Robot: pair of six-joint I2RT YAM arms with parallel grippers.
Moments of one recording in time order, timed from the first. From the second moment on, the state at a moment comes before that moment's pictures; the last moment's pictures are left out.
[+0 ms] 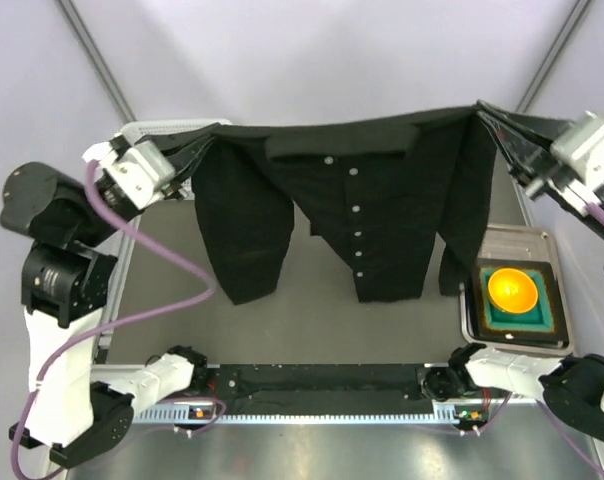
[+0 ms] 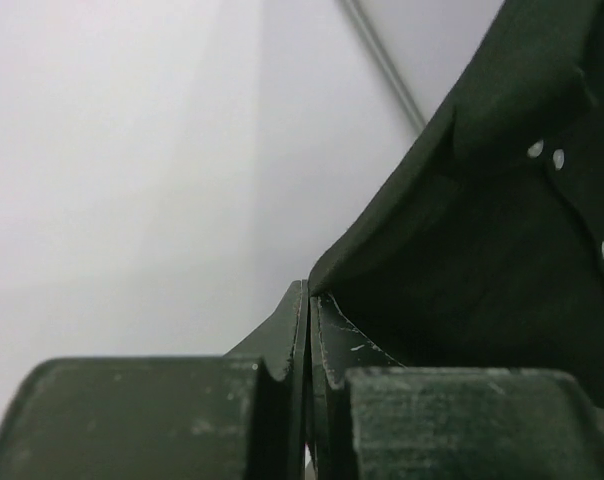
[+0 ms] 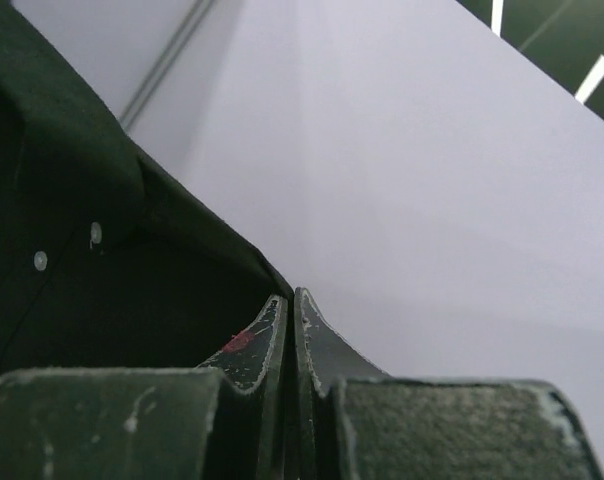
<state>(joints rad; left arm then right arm) -0.37 1.03 1.80 -0.43 0.54 0.46 0.58 1.13 2.19 -0.73 -0.27 -0.69</state>
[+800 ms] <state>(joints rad) -0.16 1.07 1.89 -0.38 0.72 0.08 0.37 1.05 1.98 -0.57 -0.56 -0.46</state>
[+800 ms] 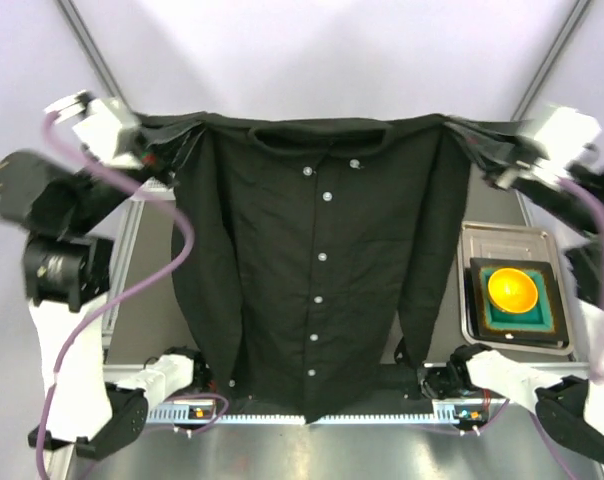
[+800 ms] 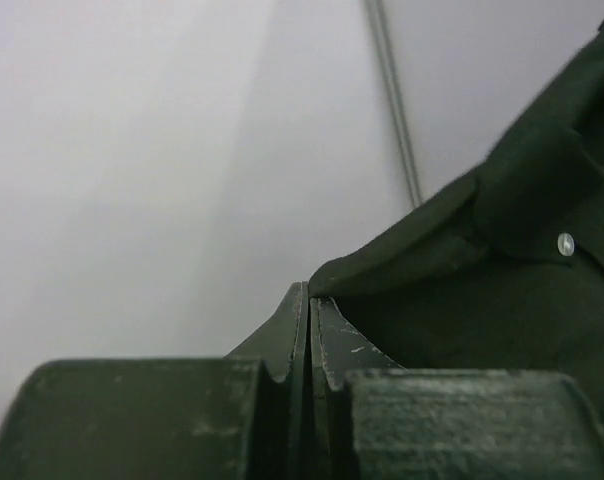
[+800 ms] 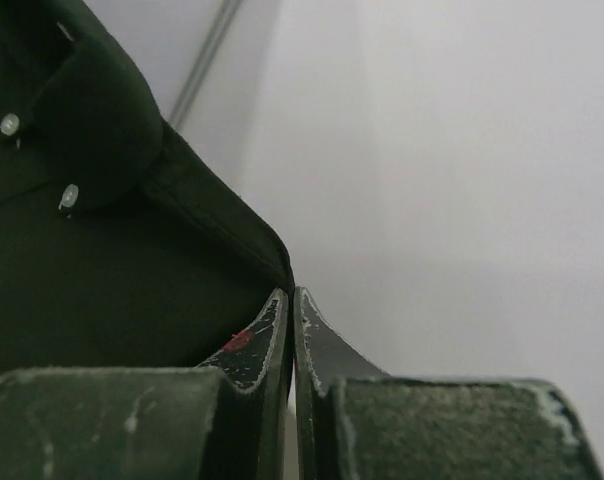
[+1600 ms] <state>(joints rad) 0.00 1.49 1.28 -0.64 0.40 0.46 0.36 1.61 1.60 -0.91 -0.28 -0.56</state>
